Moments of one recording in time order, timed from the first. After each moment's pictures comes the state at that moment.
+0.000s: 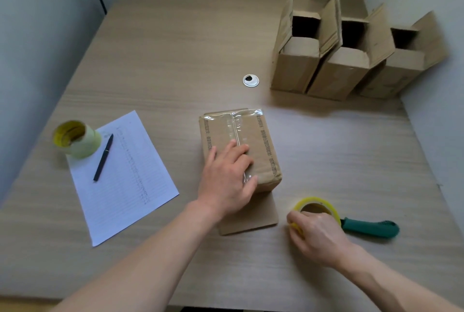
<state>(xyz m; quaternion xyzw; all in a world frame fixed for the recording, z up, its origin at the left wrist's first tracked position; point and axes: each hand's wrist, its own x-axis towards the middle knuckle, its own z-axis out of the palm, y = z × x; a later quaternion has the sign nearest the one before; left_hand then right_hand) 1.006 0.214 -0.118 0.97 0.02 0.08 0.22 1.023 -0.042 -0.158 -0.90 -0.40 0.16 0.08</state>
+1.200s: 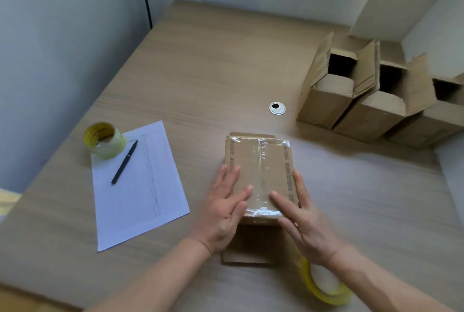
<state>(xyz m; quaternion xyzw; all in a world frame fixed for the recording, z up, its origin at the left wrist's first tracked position) 0.977 0.243 -0.161 0.90 0.07 0.17 0.39 1.089 0.025 -0.146 -0.85 -0.43 0.14 0.27</state>
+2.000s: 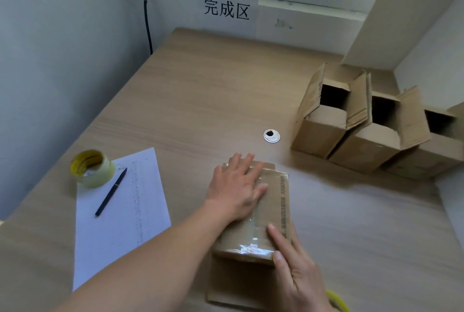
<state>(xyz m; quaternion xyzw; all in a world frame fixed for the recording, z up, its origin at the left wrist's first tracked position) 1.119 0.263 -0.131 0.99 0.11 -0.04 0.10 1.067 0.037 -0.145 -0.88 -0.27 0.11 0.38</state>
